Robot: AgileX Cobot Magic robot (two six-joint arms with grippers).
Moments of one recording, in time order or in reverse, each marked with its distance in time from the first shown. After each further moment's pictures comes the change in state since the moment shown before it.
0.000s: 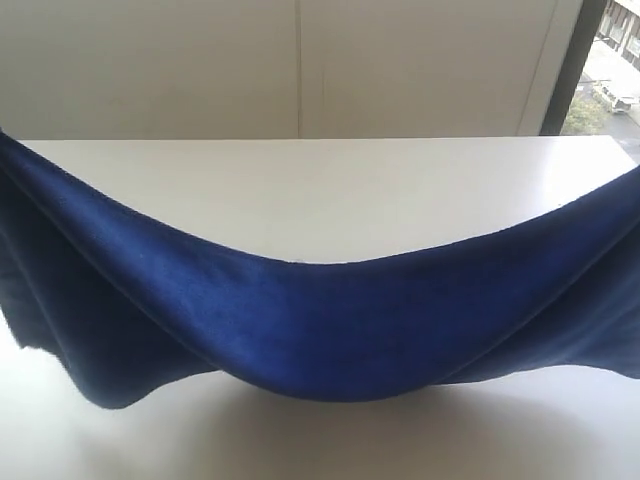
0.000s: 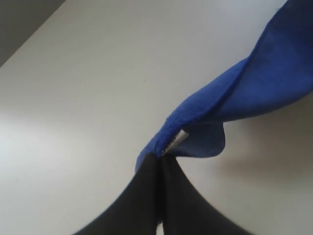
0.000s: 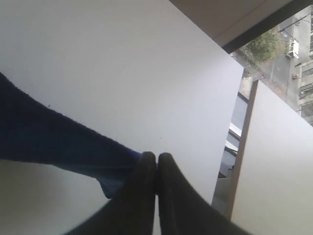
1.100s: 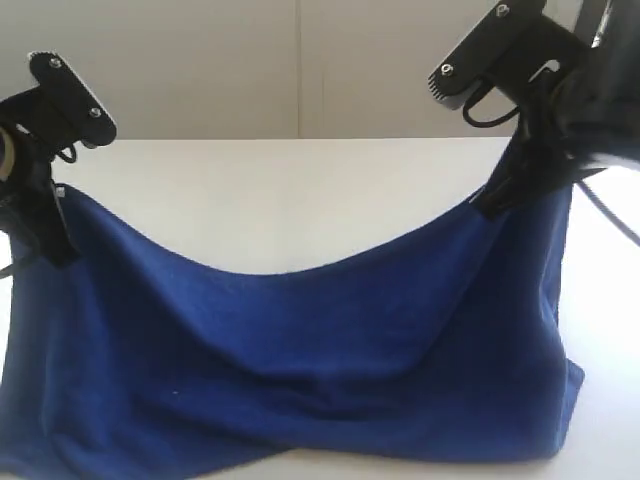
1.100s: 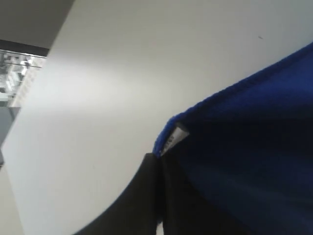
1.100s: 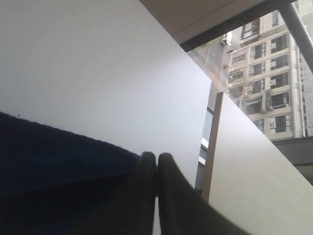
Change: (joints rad) left arm 0.000 0.437 0.375 0.758 -0.554 -0.512; right arm -0.012 0.465 0.075 -0.442 -0.264 0.447
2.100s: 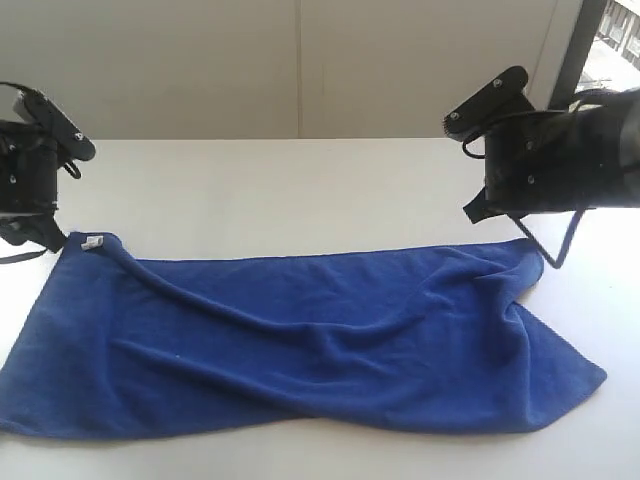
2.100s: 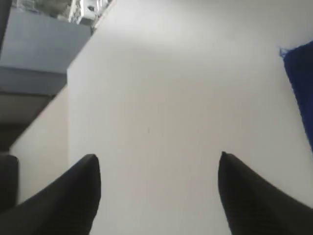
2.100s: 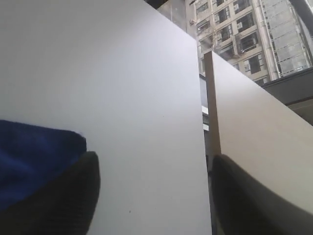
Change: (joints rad) left arm 0.161 0.356 -0.071 0.460 0.107 -0.615; right arm -0.220 0.367 -0.012 -0.304 -0.104 0.492
